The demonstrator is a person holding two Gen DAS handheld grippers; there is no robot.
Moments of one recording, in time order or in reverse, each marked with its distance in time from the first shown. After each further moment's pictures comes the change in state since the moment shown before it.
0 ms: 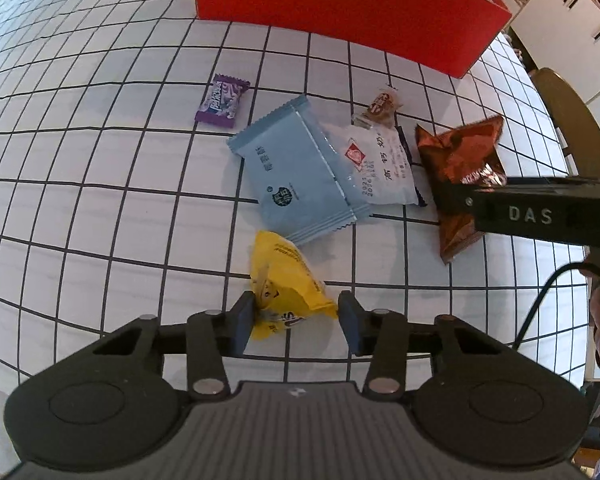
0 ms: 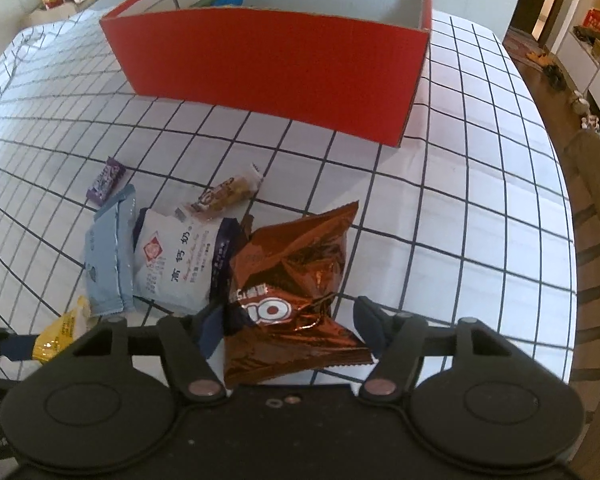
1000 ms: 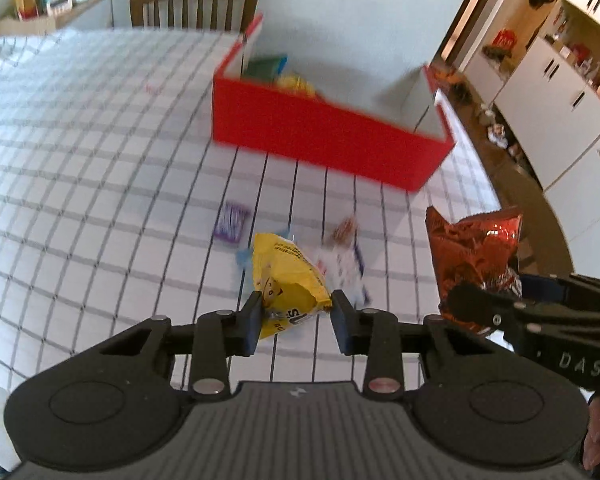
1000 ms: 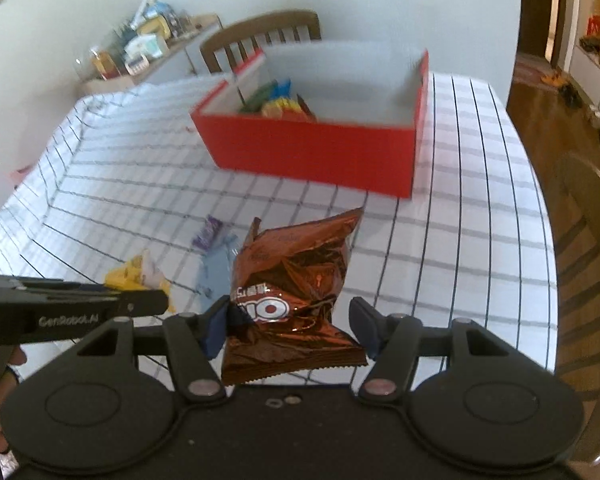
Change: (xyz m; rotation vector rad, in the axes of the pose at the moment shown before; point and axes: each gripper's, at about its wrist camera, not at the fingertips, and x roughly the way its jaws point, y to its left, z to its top) left arm -0.105 -0.008 0.019 -0.041 -0.263 -0.030; right arm -0.120 0.012 -0.018 0.018 -0.207 0.153
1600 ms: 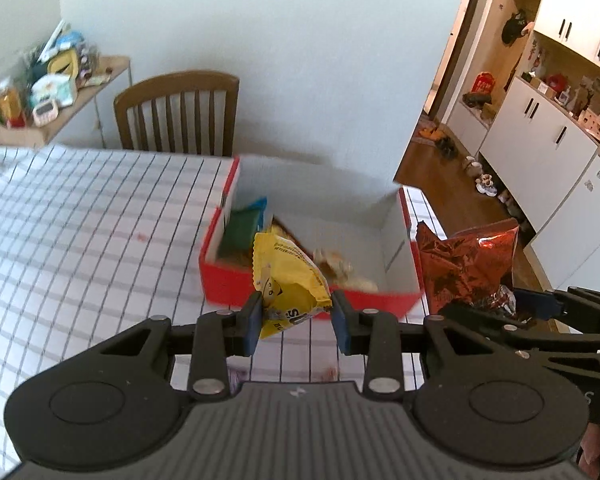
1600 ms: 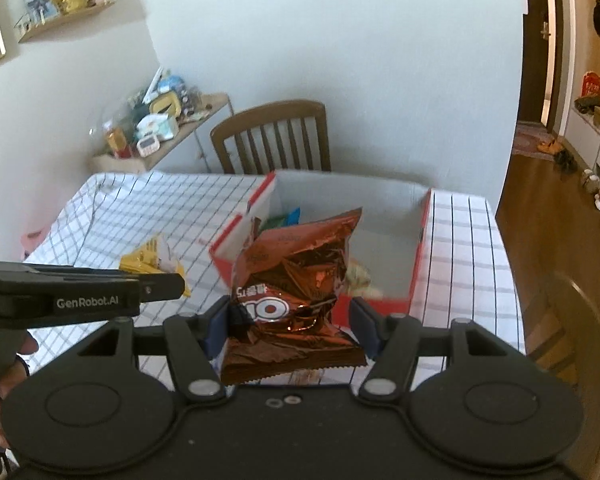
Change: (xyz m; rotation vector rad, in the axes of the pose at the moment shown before) left arm -0.040 -0.020 0.122 0.091 -0.190 0.000; right arm -0.034 0.007 0.102 -0.024 -0.195 -0.019
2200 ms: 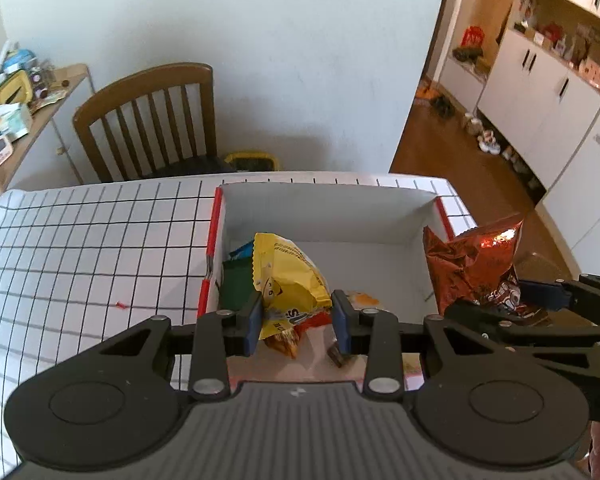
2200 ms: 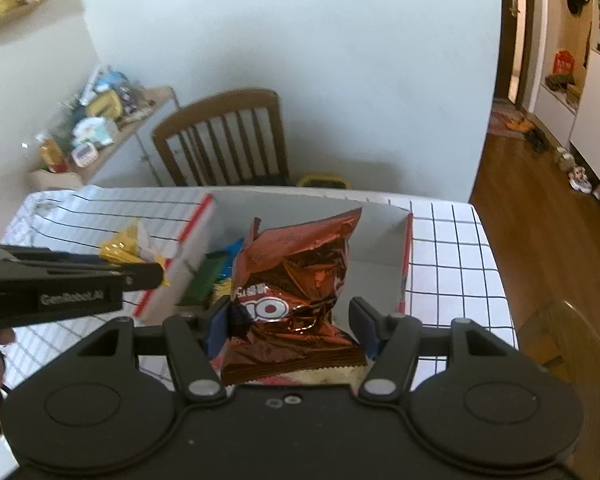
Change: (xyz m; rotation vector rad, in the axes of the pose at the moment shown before) left arm 0.120 0.006 0.080 0.138 0.106 -0.001; right arm 0.113 -0.035 0.048 0.078 0.090 -0.129
